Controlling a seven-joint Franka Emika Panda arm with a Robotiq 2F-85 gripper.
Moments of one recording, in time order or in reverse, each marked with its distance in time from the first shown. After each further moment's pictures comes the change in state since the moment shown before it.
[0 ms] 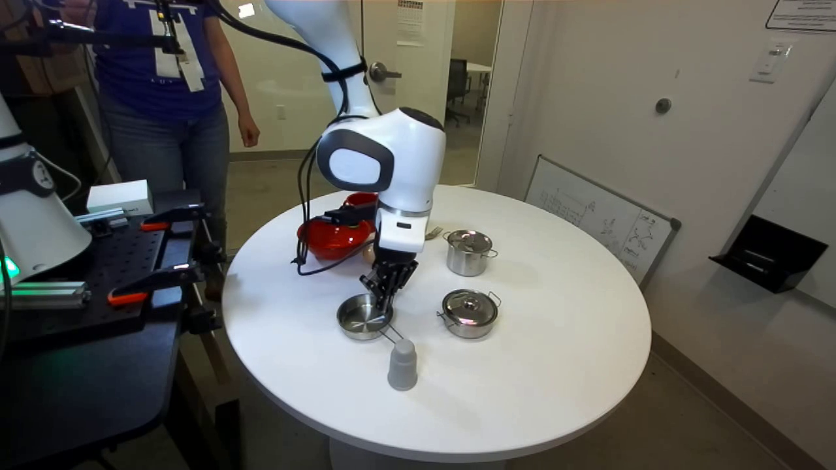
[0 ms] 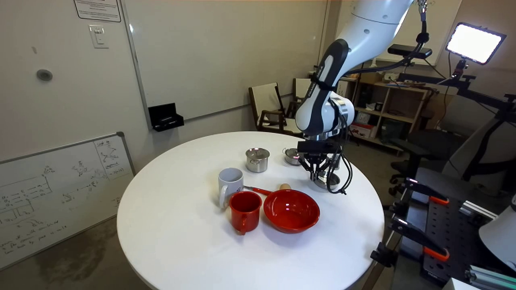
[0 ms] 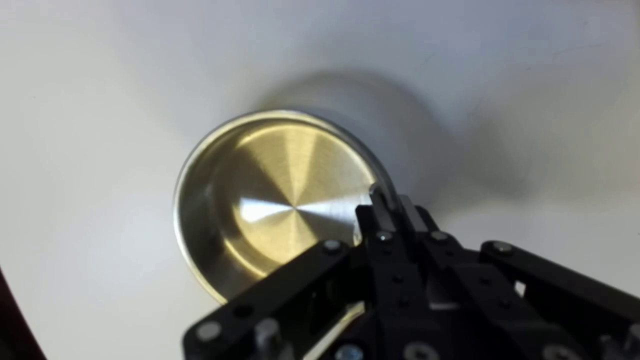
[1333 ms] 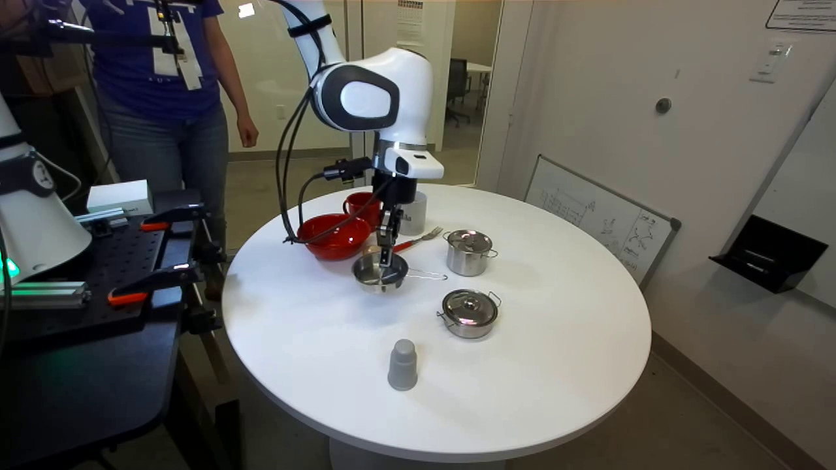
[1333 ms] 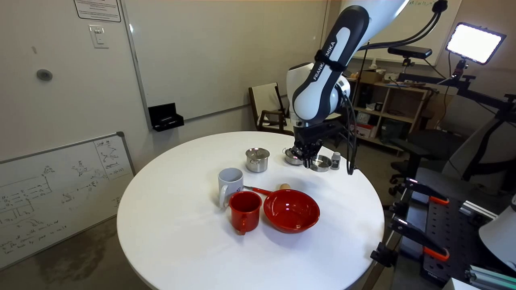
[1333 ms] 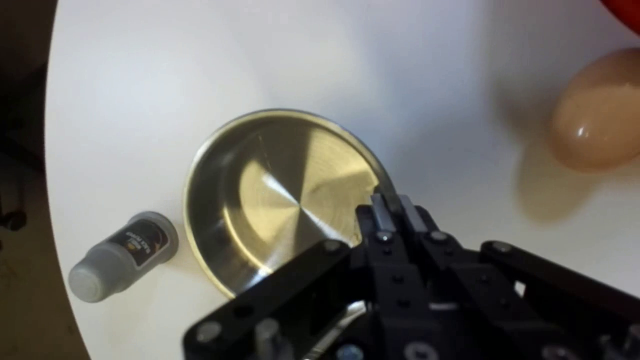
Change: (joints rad) arm 0.195 -0.173 -0.080 -0.075 -0.320 -0.089 -0.187
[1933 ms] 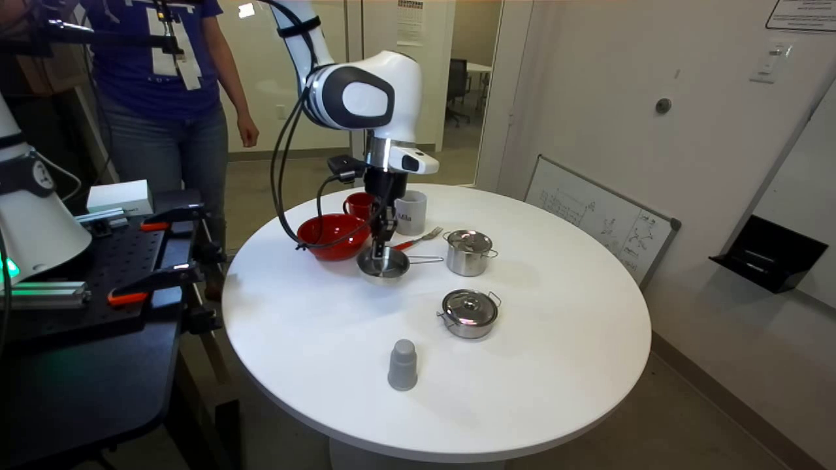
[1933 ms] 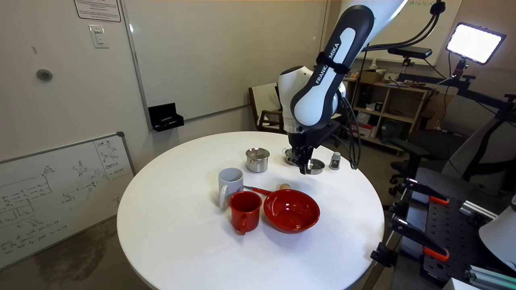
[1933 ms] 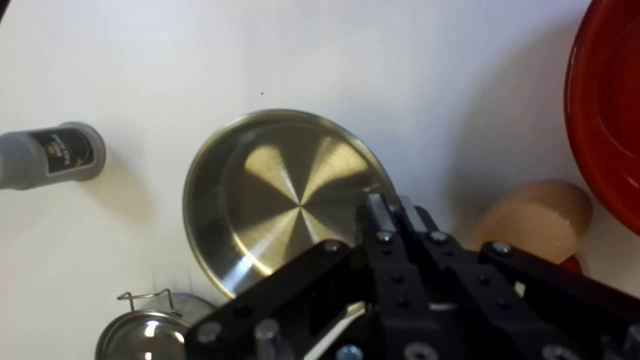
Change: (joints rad) arm -0.018 -0.003 0.078 -0.004 -0.116 -0.015 -0.318
